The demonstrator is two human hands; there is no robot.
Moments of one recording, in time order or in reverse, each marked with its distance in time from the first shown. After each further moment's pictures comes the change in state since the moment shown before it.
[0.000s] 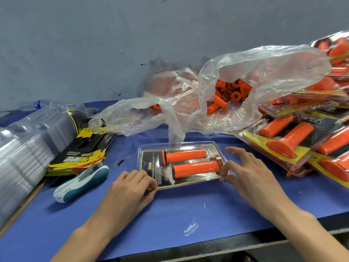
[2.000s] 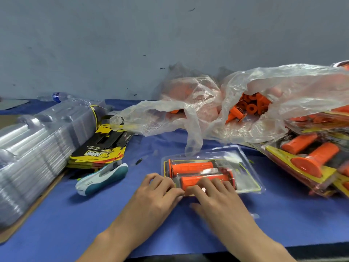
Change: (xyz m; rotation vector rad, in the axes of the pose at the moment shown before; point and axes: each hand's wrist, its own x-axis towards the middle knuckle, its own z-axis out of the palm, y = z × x) left_hand -0.015 -0.002 0.015 0.041 0.252 0.130; right_hand 0.009 -0.112 0.022 -0.094 -0.020 -0.306
